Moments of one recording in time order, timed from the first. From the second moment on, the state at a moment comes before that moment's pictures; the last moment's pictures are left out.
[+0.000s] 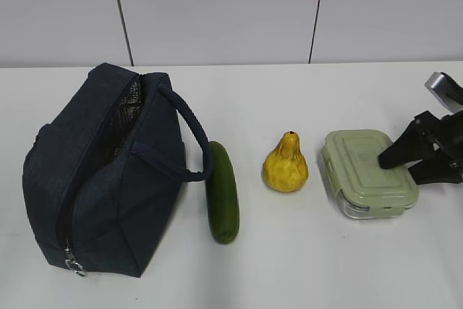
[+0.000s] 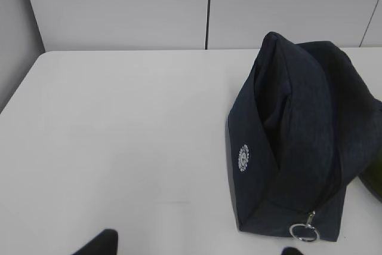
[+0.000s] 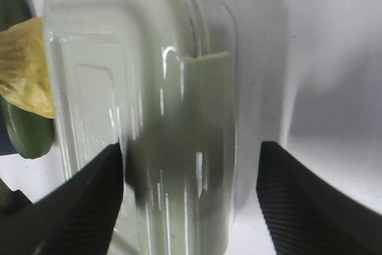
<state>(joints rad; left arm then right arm) -0.06 -0.01 -0.53 0.00 1.12 0.00 -0.36 2.05 -1.21 0.90 1.10 -0.89</state>
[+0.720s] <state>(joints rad) -0.06 -0.01 -0.53 0.00 1.12 0.00 -0.36 2.11 -1.24 0.96 1.14 -0.94</state>
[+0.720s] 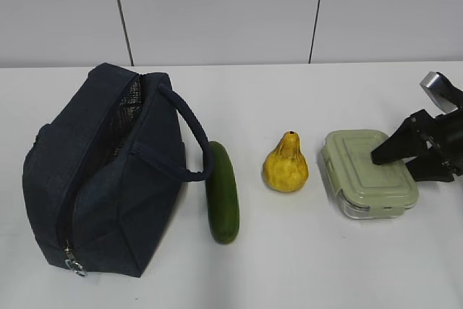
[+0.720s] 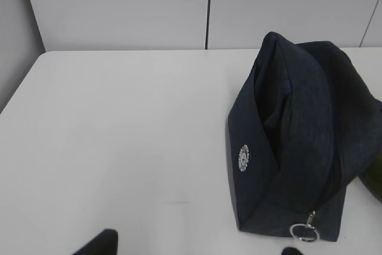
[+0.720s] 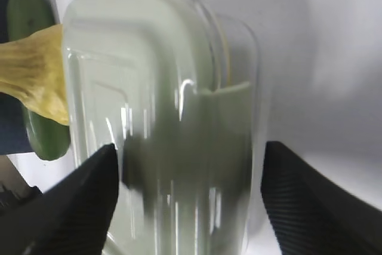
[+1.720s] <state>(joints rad) -0.06 -0.01 -0.53 0.00 1.12 0.00 -0.36 2.13 -1.24 0.98 1.16 -0.95</state>
